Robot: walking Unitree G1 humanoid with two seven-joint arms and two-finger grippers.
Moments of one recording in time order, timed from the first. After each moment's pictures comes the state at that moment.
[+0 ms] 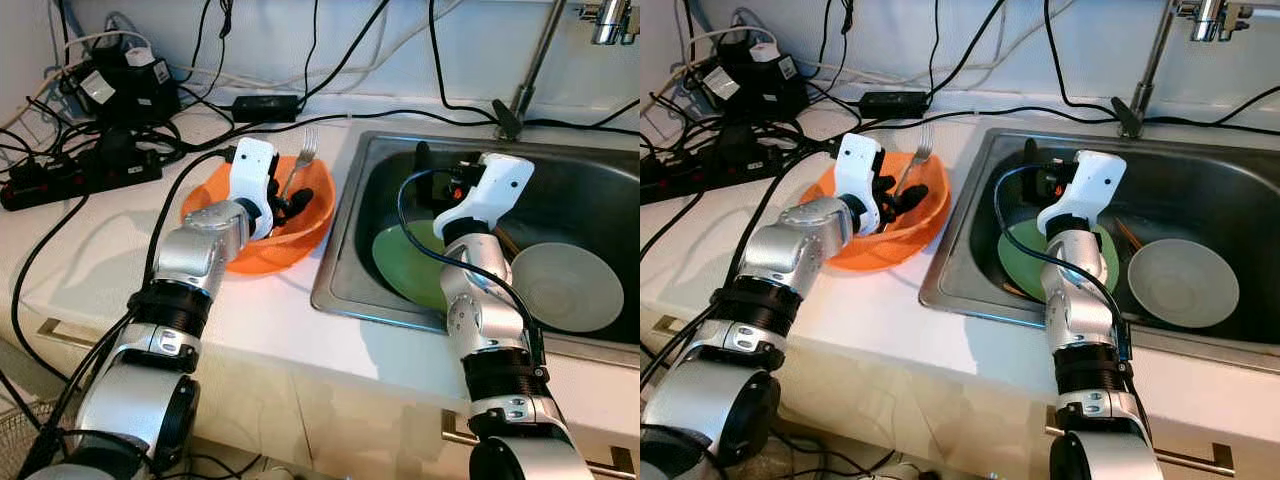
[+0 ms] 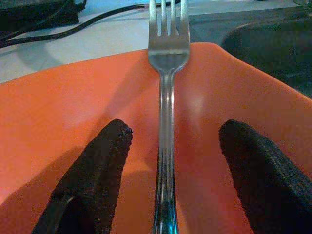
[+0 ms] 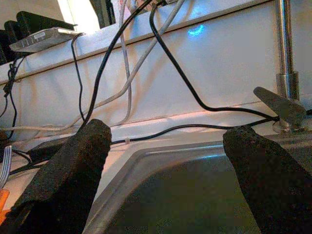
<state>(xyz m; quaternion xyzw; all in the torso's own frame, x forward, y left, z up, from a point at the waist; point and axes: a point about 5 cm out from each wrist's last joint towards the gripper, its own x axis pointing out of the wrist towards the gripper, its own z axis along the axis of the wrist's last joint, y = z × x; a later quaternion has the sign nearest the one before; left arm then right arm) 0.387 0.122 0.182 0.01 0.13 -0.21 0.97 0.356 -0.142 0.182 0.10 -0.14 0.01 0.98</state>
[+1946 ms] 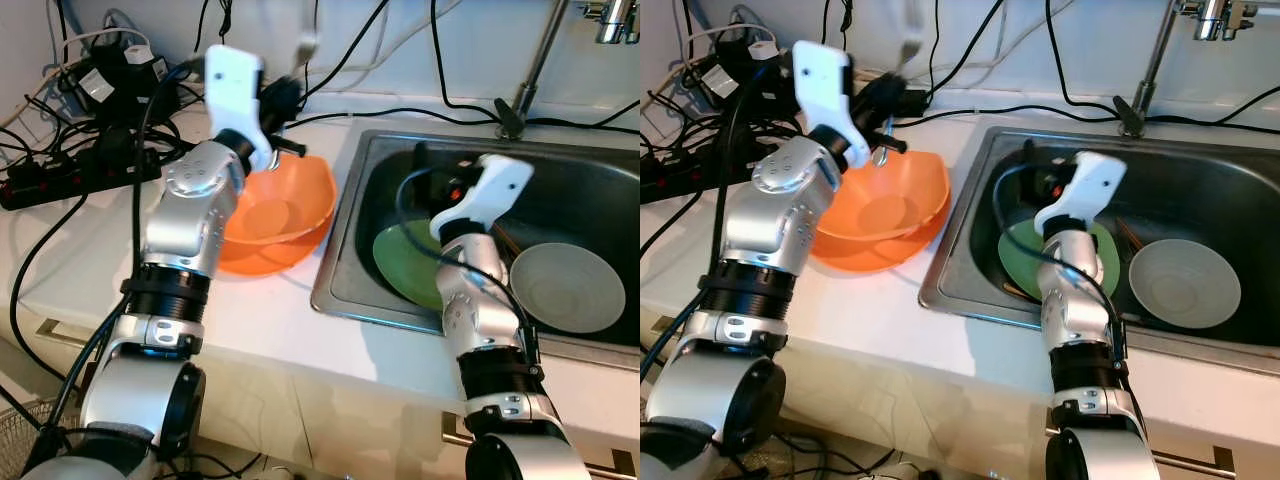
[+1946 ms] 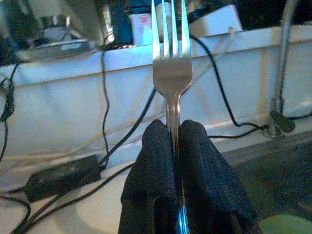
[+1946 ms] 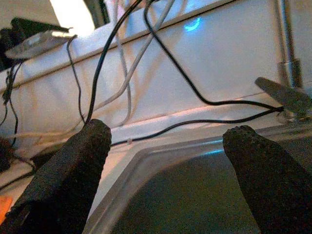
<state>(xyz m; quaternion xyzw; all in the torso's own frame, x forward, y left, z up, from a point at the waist) 0.381 0.110 0.268 0.03 -0.13 -0.23 0.96 0.358 -0.142 0.182 0.15 -0.14 0.00 0.98</state>
